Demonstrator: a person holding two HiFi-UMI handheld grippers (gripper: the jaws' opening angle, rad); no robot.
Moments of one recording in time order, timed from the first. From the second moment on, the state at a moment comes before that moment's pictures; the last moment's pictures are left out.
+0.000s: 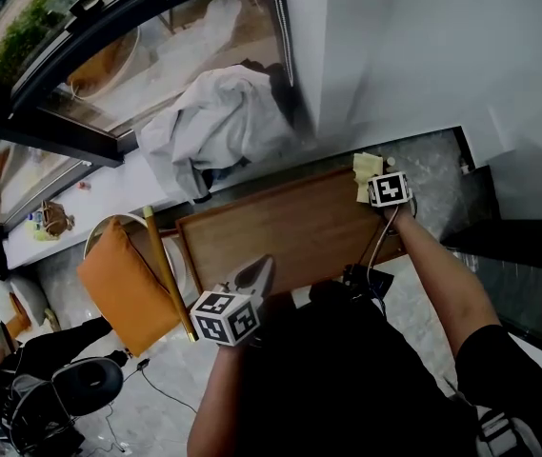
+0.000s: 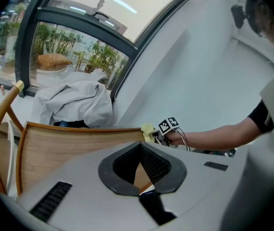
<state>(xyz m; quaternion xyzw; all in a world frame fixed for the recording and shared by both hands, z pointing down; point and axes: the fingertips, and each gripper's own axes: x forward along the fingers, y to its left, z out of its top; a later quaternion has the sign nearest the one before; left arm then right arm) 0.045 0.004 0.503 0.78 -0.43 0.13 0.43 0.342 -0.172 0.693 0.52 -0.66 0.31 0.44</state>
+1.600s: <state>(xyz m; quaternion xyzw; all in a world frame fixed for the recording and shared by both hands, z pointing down) -0.188 0.107 0.501 0.80 -0.42 0.14 0.41 -0.209 -0.033 0.717 0.26 -0.81 0.36 0.38</state>
